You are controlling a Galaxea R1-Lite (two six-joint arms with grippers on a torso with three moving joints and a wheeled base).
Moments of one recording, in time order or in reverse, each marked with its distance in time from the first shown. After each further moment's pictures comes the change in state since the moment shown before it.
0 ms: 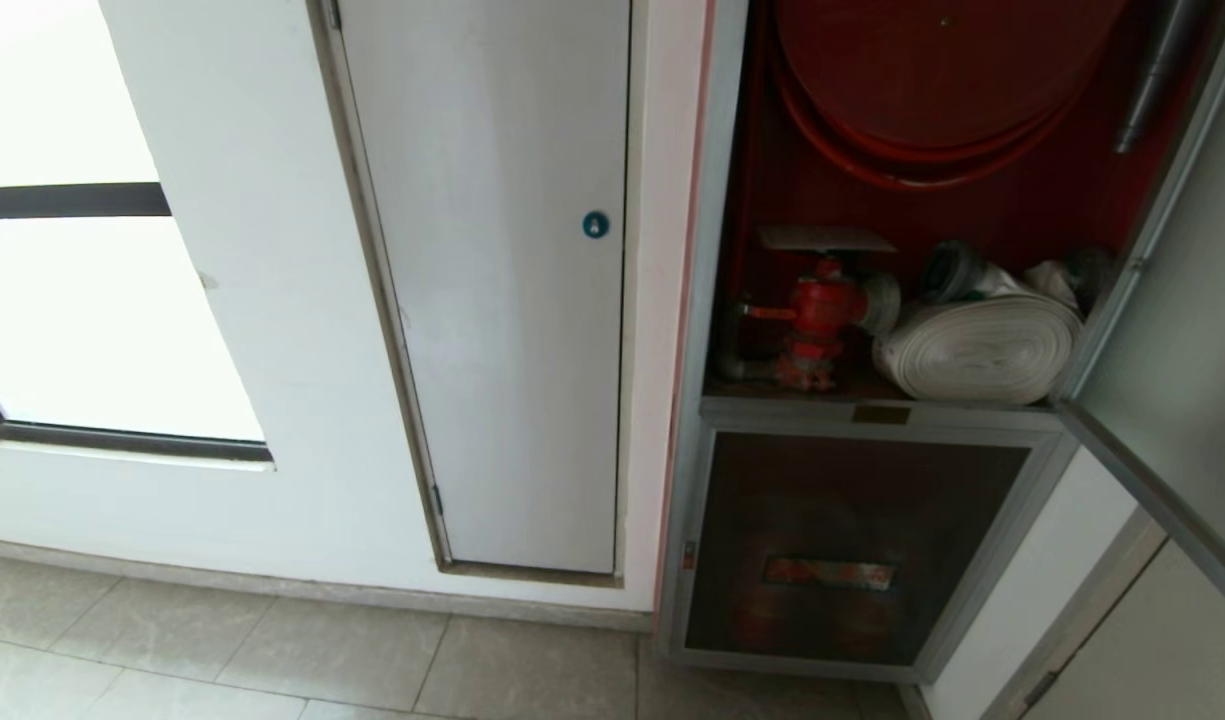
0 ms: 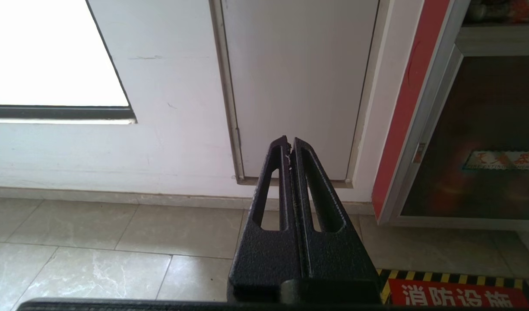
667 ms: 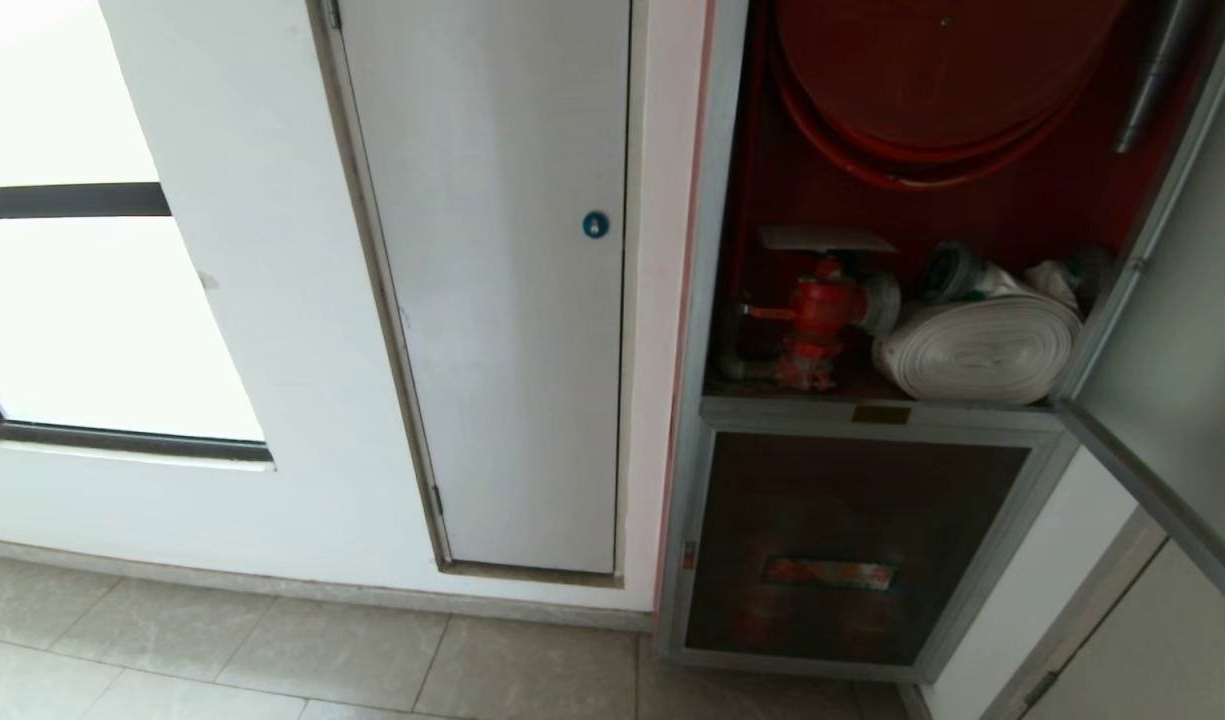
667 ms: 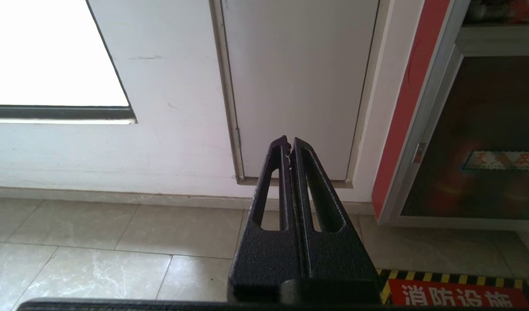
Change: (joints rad) left arm 0.000 0.000 0.000 0.000 0.001 0.000; right arm 0.000 0.000 0.000 0.000 0.000 0.000
